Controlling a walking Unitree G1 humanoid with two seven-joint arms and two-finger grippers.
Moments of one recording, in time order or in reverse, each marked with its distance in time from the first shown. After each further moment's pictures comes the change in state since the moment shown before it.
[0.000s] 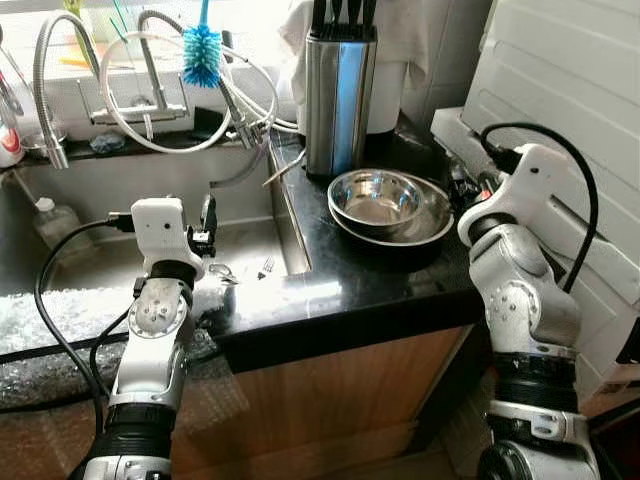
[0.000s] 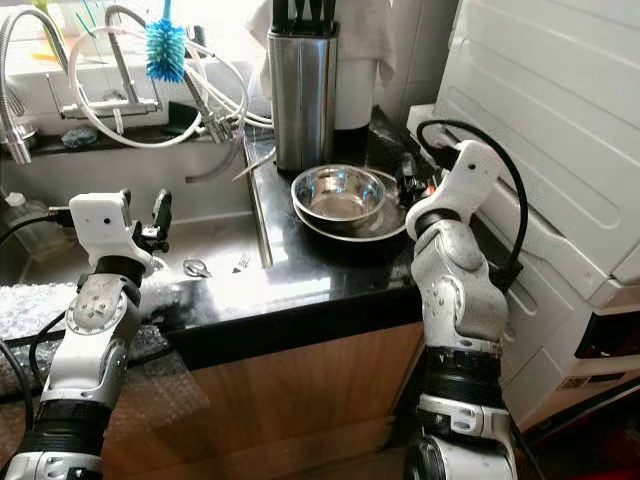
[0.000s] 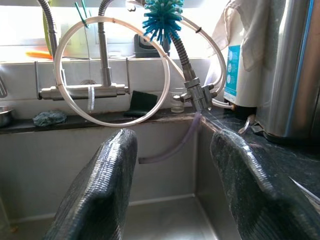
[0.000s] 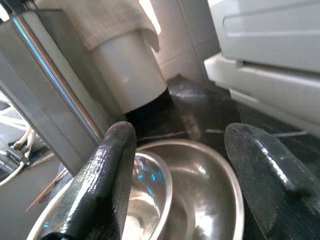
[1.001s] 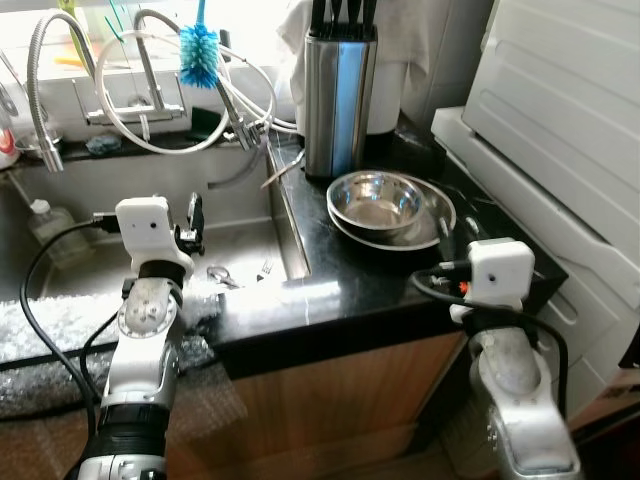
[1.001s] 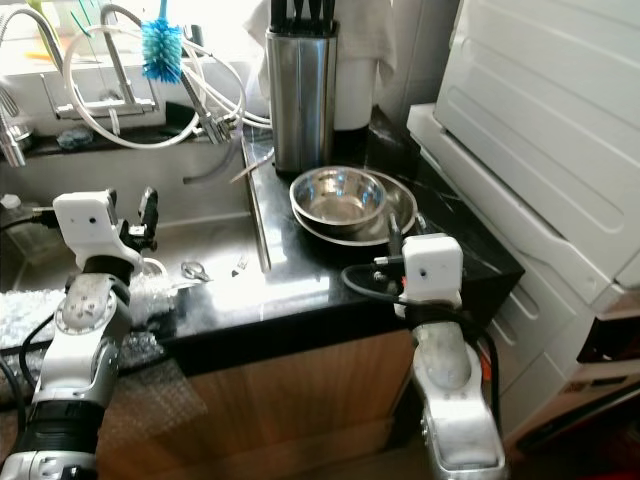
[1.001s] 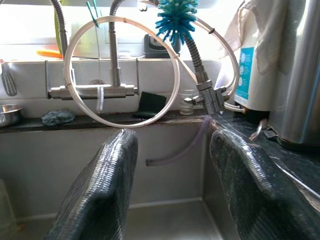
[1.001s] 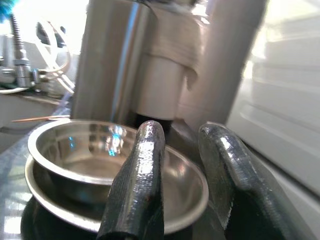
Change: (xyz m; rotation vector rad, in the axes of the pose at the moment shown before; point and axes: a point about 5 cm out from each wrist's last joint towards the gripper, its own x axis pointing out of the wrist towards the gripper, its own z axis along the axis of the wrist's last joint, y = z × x) left arm 0.000 0.009 0.001 -0.006 -0.003 0.039; right arm -0.065 -0.001 -0.029 -0.676 -0.226 0.188
